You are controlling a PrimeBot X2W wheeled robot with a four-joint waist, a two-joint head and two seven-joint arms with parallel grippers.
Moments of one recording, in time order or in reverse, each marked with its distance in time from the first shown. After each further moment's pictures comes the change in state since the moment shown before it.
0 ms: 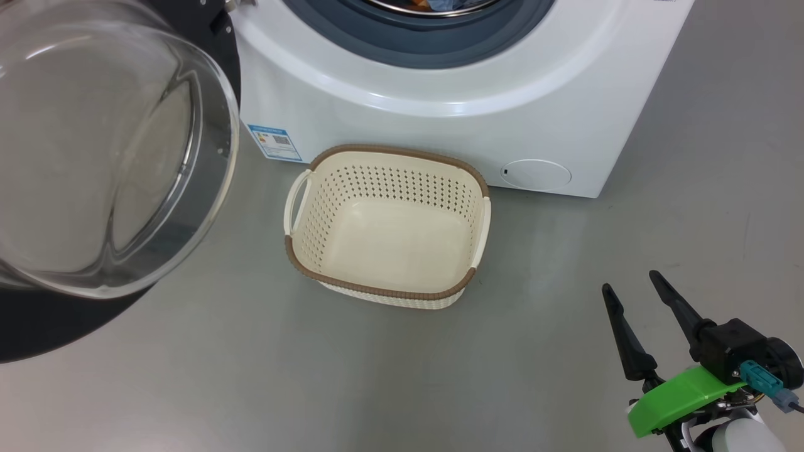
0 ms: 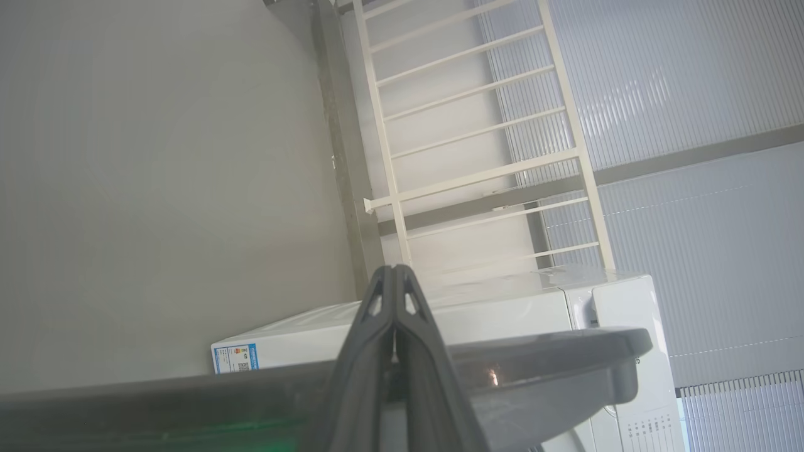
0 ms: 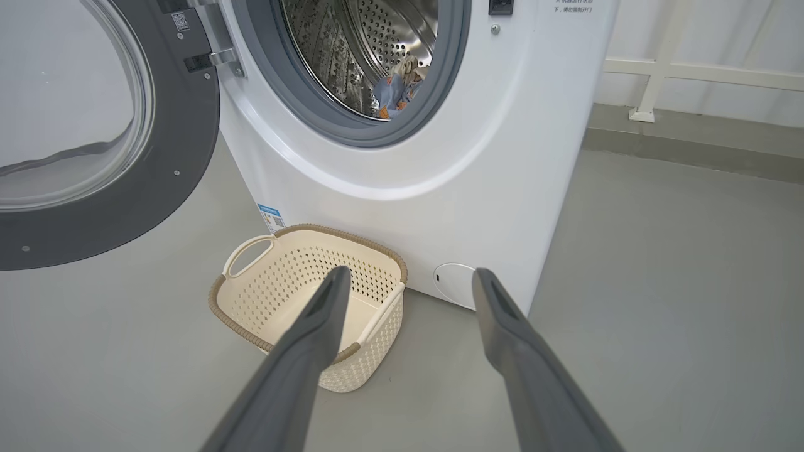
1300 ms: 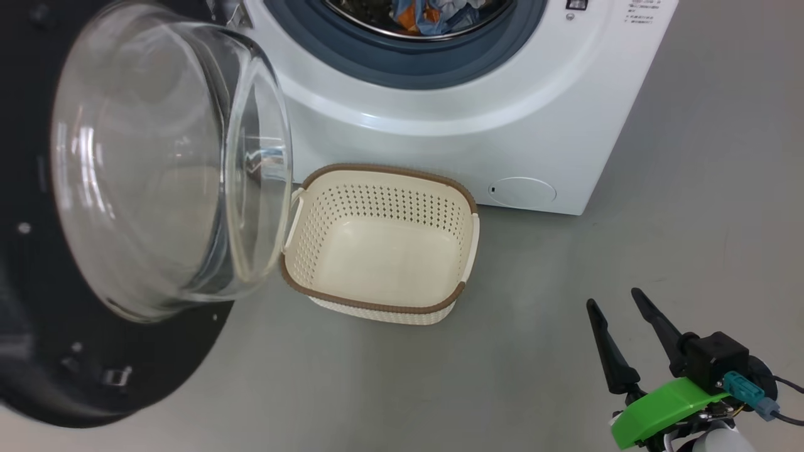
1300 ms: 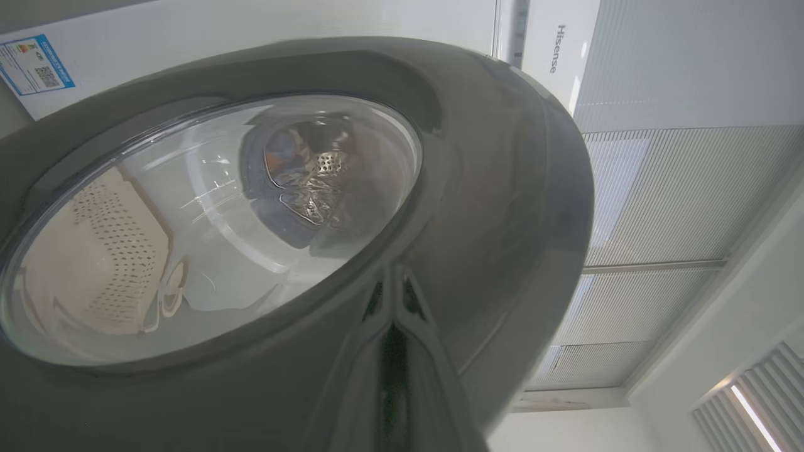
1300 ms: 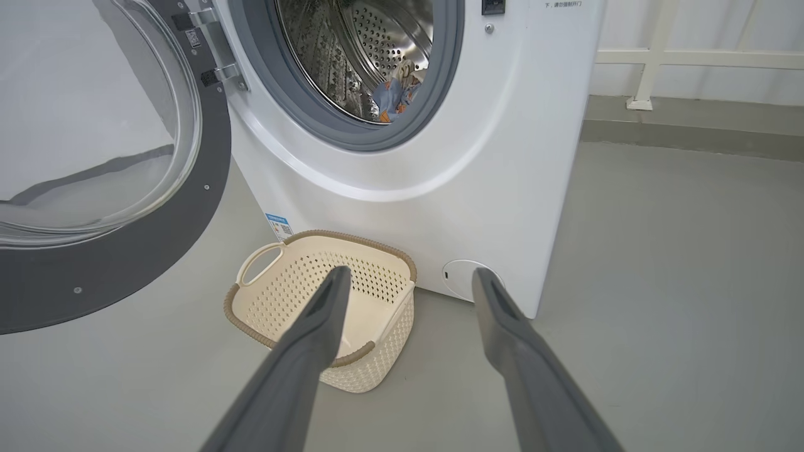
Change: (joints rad) left arm 0.181 -0.127 -0.078 -0.451 -0.284 0.190 0.551; right arm -0.003 0.025 0.022 0.080 0.044 0.000 -0.035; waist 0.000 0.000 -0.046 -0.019
